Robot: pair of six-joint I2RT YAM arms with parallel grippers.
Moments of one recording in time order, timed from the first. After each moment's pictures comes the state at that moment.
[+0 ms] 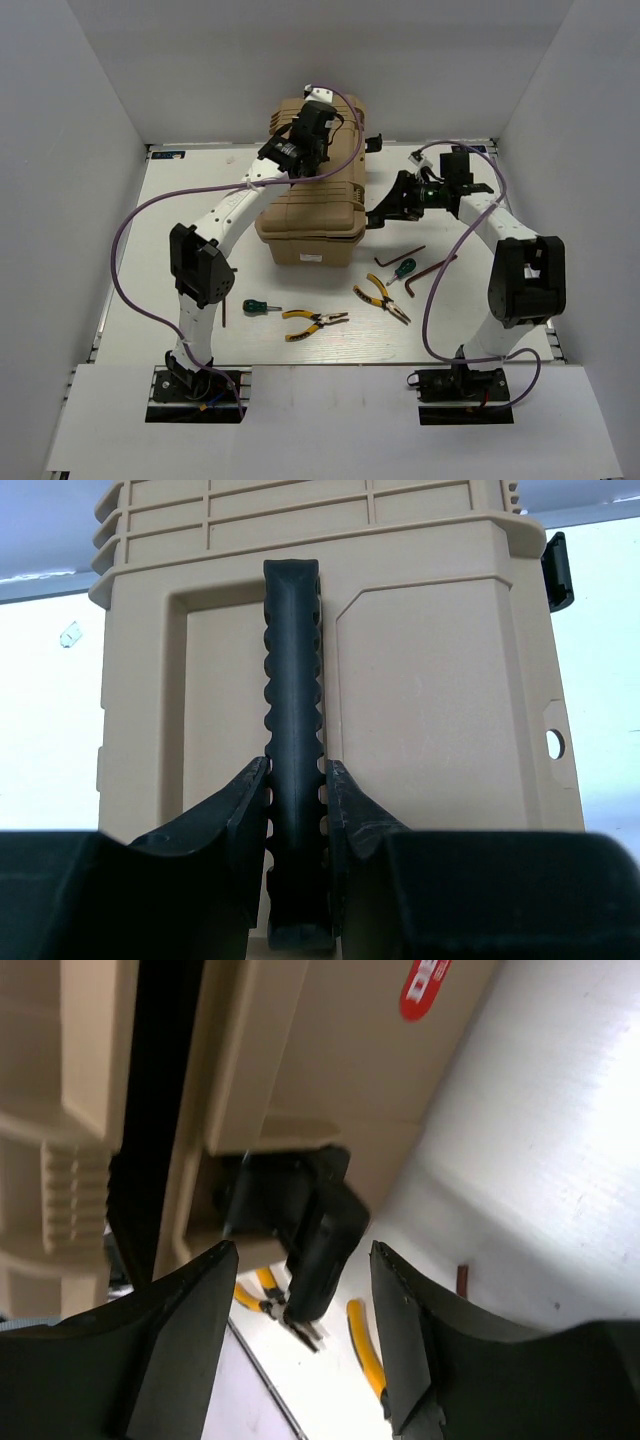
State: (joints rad) left arm -0.64 2.04 2.14 -0.62 -0.49 -0.21; right arm 0.13 1.68 1.21 -0.34 -0.88 0.32
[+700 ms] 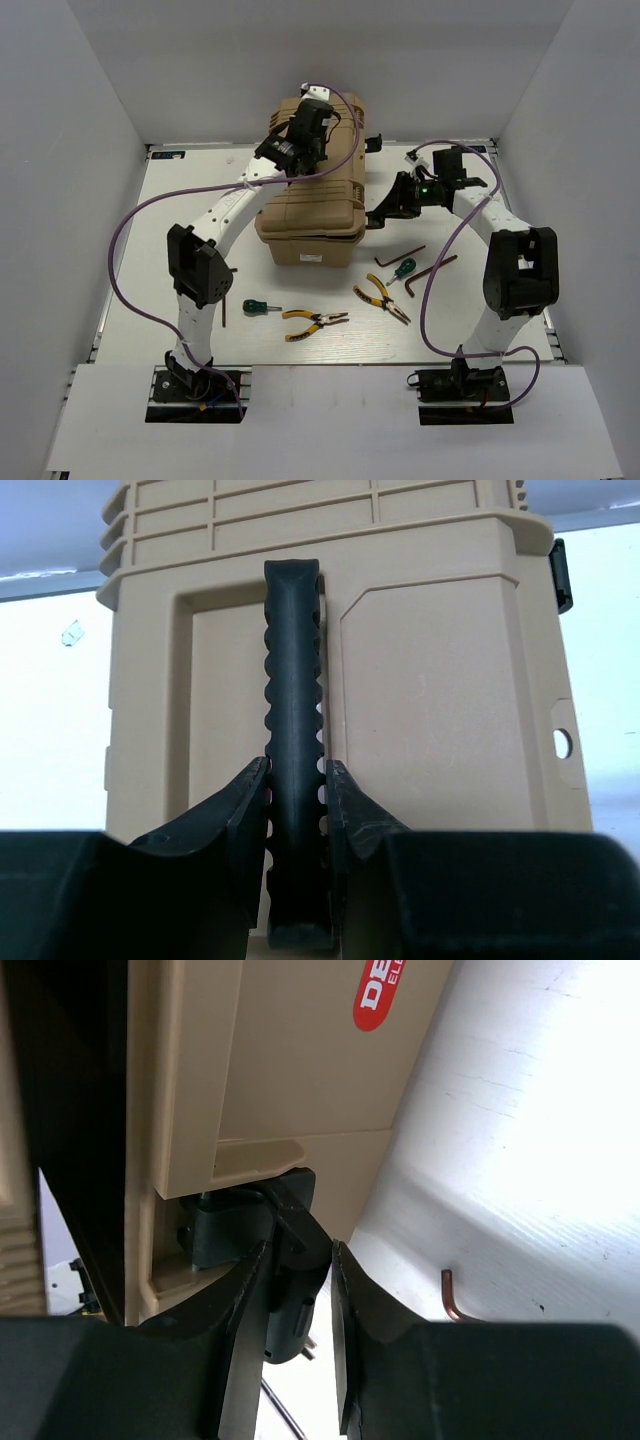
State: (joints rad) left arm -0.62 2.04 2.14 -0.63 -0.48 -0.22; right arm 0.15 1.77 1.29 -0.40 -0.80 0.33
